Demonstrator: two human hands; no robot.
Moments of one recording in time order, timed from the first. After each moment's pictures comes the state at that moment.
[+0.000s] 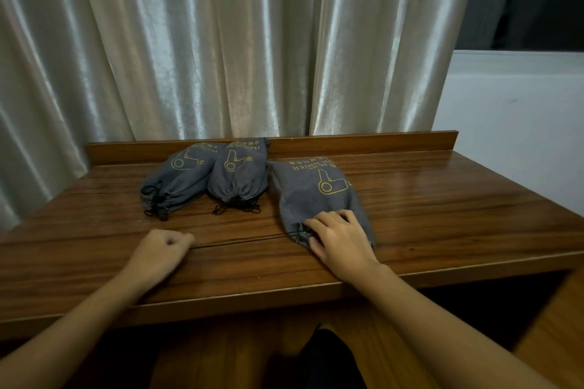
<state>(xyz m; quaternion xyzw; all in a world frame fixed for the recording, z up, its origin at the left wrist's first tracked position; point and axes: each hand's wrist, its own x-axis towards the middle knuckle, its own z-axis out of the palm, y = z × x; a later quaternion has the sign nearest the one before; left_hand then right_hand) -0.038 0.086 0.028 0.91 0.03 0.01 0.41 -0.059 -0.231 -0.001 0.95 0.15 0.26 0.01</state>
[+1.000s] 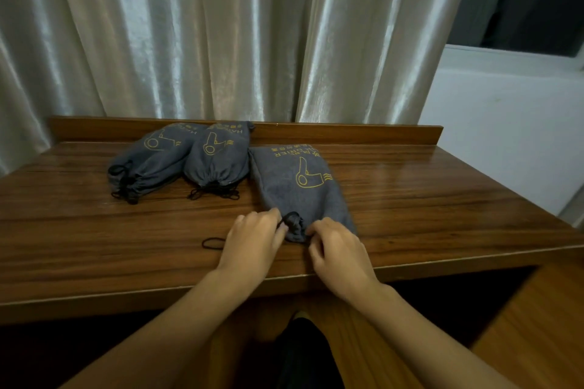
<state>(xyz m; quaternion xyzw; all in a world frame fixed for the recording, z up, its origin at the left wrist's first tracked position) -0.063 -0.078 0.016 0.95 -0.20 0.15 0.19 -0.104 -0.237 -0.002 0.96 0.05 0.22 -0.15</state>
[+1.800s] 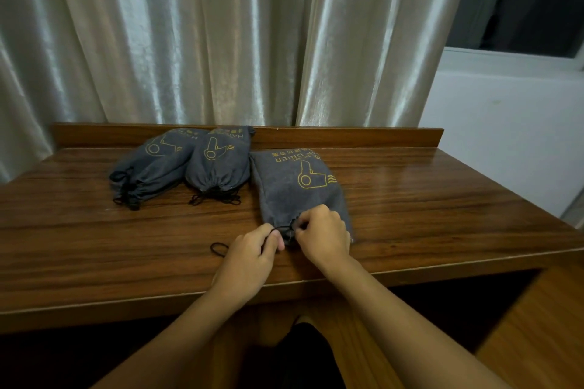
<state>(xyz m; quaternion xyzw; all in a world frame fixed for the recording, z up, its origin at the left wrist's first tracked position) -0.054 -0.064 -0.020 0.85 -0.23 0.12 0.46 -0.065 -0.208 0.021 0.95 -0.12 0.18 -0.24</state>
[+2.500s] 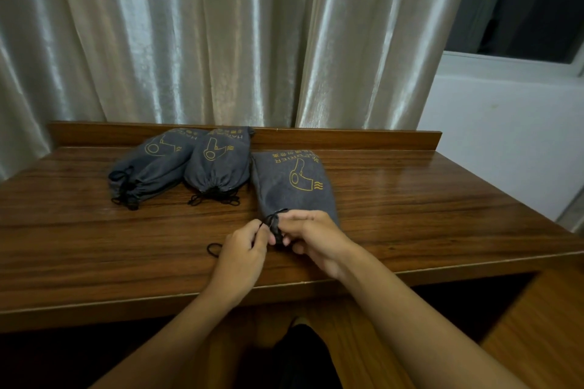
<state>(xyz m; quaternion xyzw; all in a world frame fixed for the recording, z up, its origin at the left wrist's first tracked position) -0.056 -0.063 -0.012 0.81 -0.18 0.11 0.55 -0.065 -0.213 0.027 0.70 0.00 -0.07 -0.71</state>
